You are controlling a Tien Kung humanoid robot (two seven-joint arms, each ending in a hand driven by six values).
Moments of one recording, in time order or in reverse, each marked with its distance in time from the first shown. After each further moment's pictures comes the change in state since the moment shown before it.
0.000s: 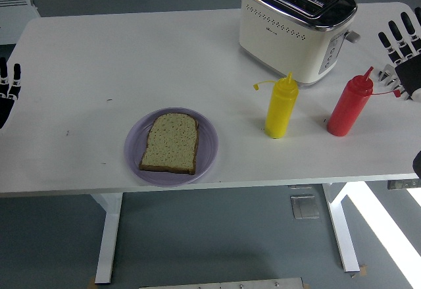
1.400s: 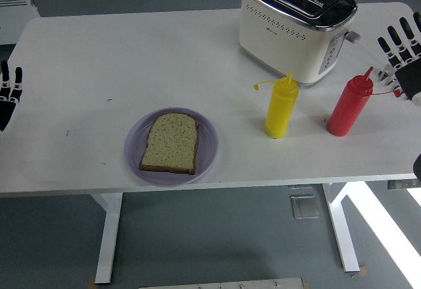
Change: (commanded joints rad) left arm 0.006 -0.001 0.003 0.006 0.000 0.002 -0.005; right arm -0.014 -0.007 -0.006 0.000 -0.003 -0.008 0.001
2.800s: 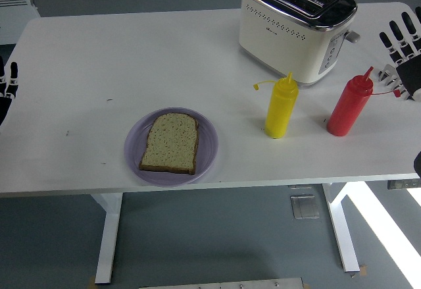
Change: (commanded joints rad) left arm -0.007 -0.001 -0.014 -0.009 -0.007 0.001 0.001; right arm 0.013 0.000 0.006 0.008 -0.004 -0.004 0.000
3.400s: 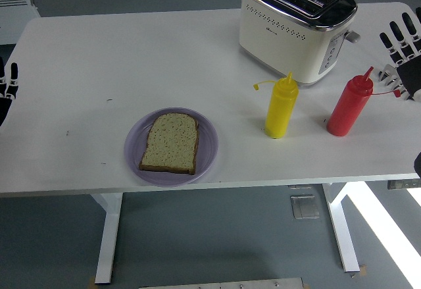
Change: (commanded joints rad) left arm 0.002 -0.001 0.001 0.001 -0.001 0.000 0.000; right arm -0.004 -0.001 0.000 0.001 0.001 -0.001 0.000
